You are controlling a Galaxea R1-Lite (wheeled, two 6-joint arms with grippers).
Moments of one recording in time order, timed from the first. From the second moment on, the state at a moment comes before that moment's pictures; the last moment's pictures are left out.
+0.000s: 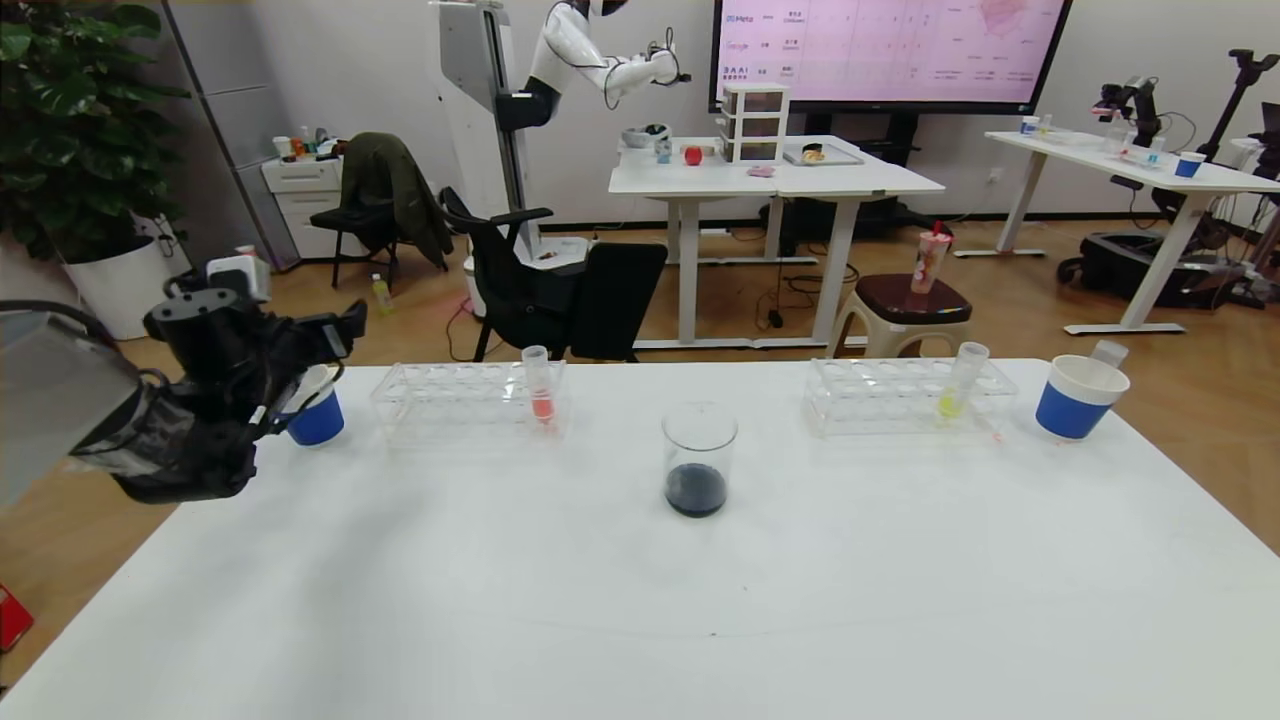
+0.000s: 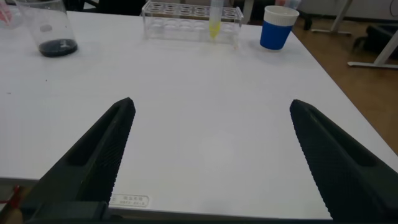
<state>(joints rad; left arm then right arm) 0.13 2.23 -1.16 -1.13 0.07 -0.06 0.00 0.00 0.00 0.00 0.02 -0.03</state>
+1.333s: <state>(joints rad) -0.15 0.96 -0.75 -0.24 0.26 0.25 0.00 0.00 0.00 0.00 0.02 -0.03</state>
